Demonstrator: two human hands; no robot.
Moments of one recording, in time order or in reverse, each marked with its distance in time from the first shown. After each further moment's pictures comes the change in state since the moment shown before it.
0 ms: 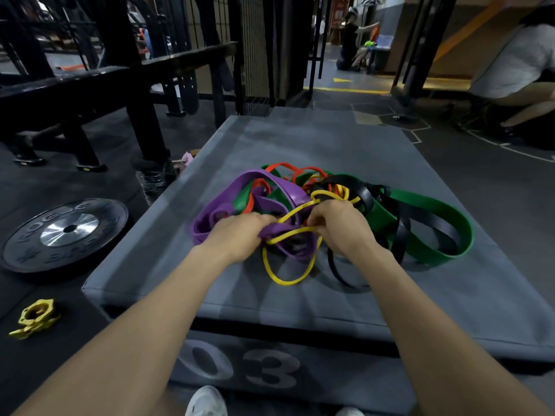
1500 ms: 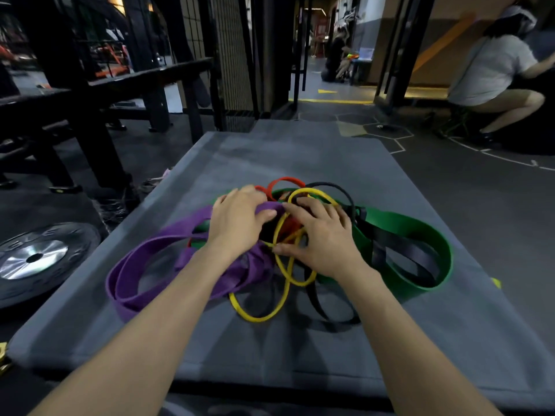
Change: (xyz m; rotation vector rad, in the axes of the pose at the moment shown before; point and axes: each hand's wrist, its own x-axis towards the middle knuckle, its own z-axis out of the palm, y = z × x) left_hand 0.074 0.058 -0.028 -0.124 0.401 -0.082; right_hand 0.023 0.037 -0.013 -0.095 0.102 -0.093
